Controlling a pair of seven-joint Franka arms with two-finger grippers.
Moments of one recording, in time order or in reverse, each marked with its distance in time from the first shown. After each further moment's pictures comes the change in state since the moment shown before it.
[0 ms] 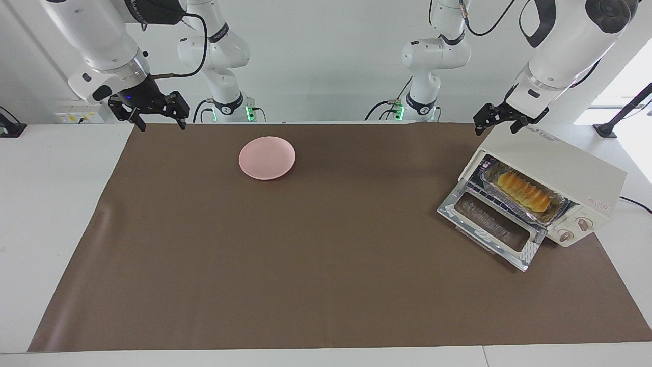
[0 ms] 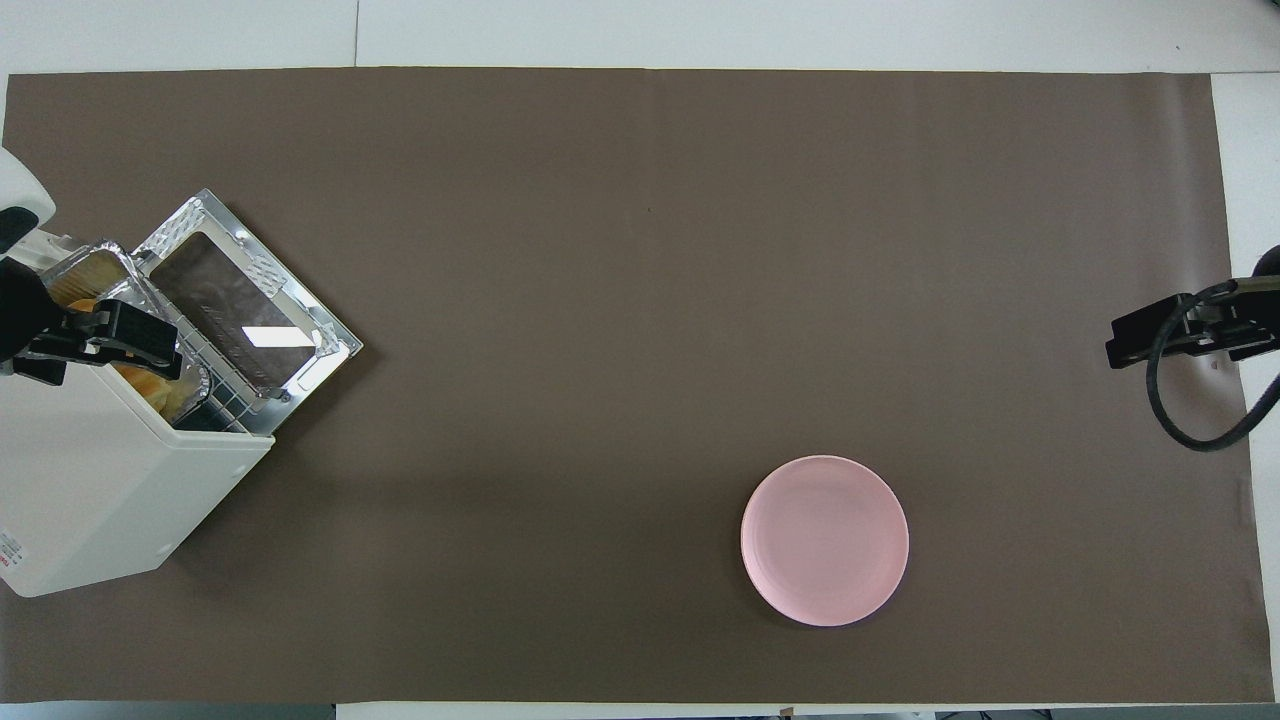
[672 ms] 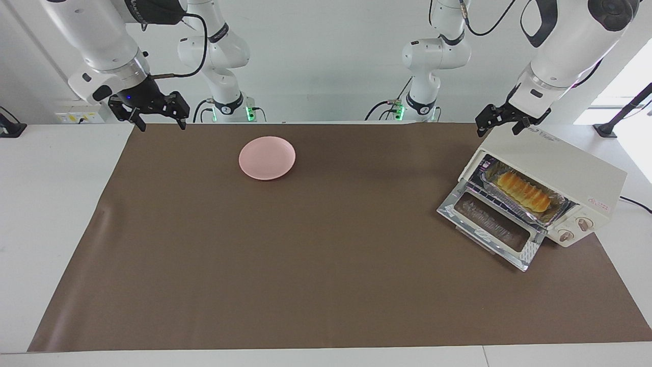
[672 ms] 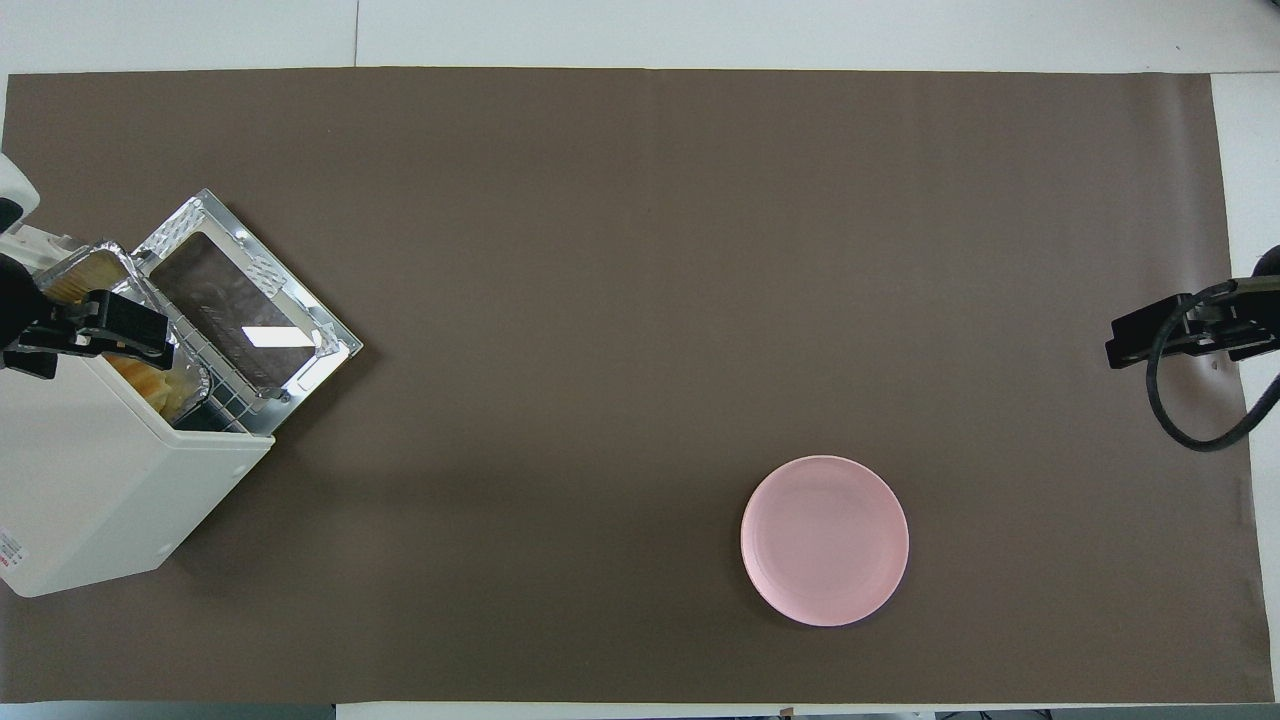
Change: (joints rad) left arm 0.015 0.000 0.007 0.000 0.000 0.026 -0.027; right arm 0.000 0.000 0.000 0.000 0.000 0.000 0.000
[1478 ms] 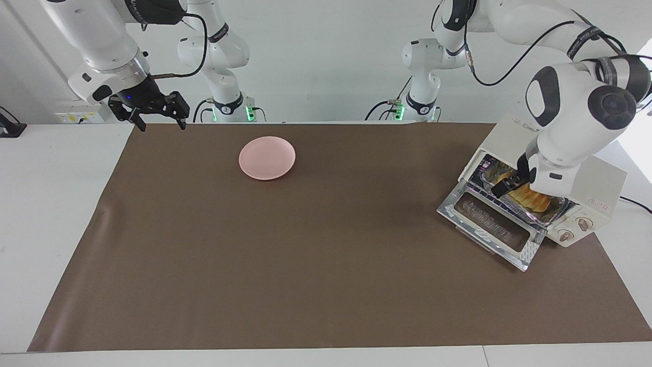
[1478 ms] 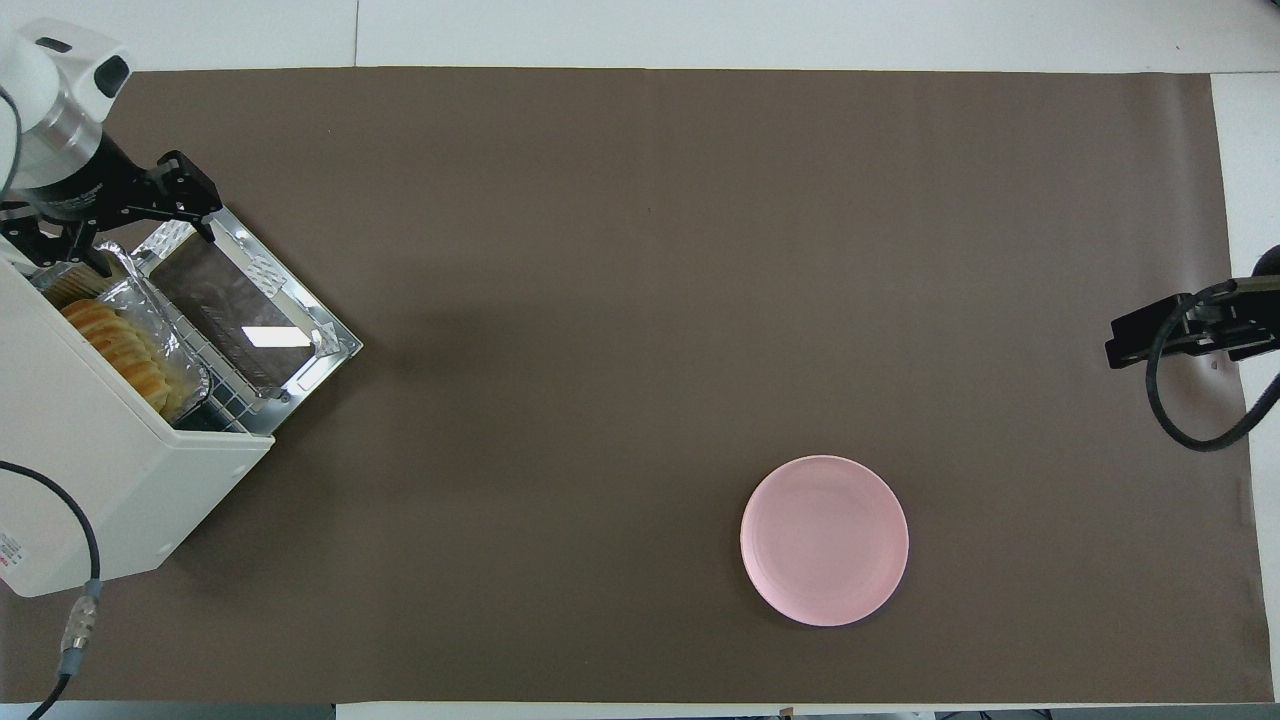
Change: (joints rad) left arm -0.090 0.478 0.063 0.378 0.170 0.038 -0.438; right arm 0.000 0.000 0.000 0.000 0.000 0.000 0.000
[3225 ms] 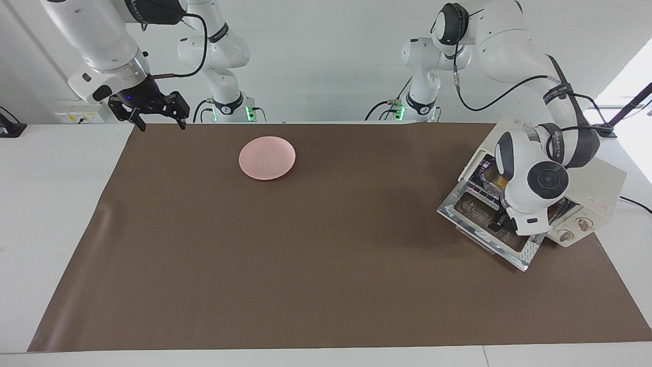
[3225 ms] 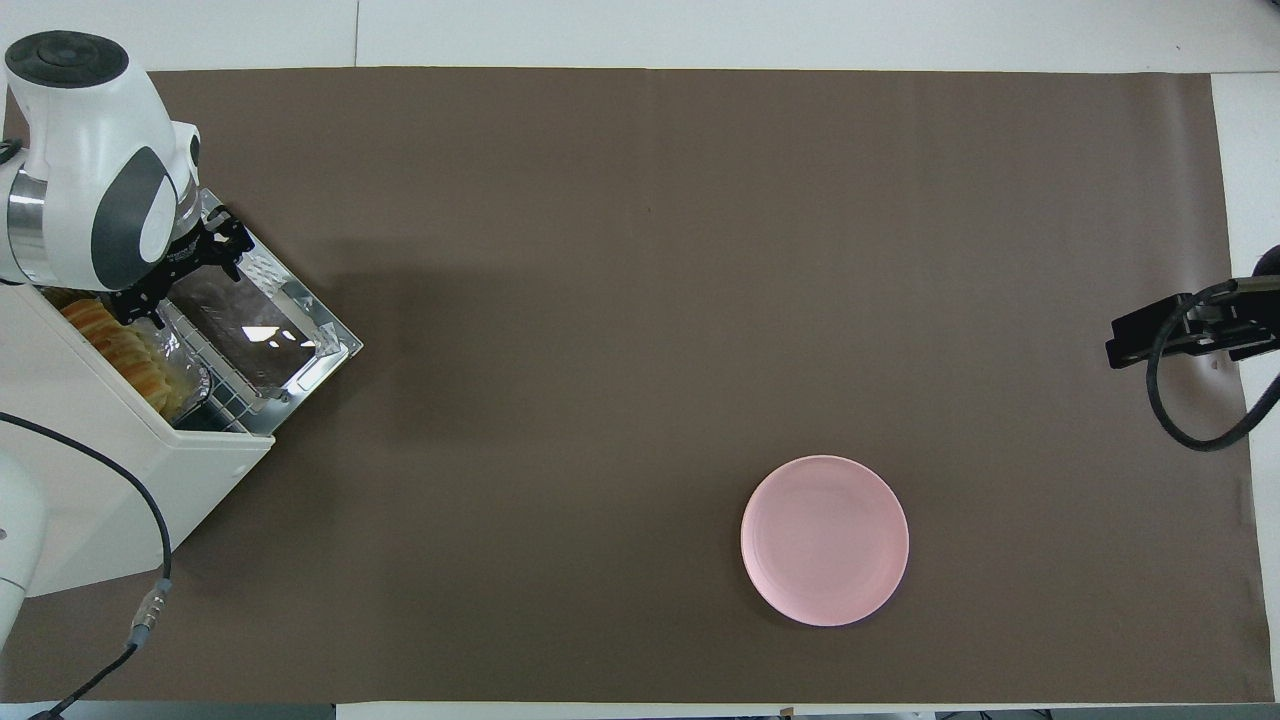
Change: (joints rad) left arm -0.096 0.013 0.151 -0.294 0.065 0.227 -0.332; right arm 0.000 0.000 0.000 0.000 0.000 0.000 0.000
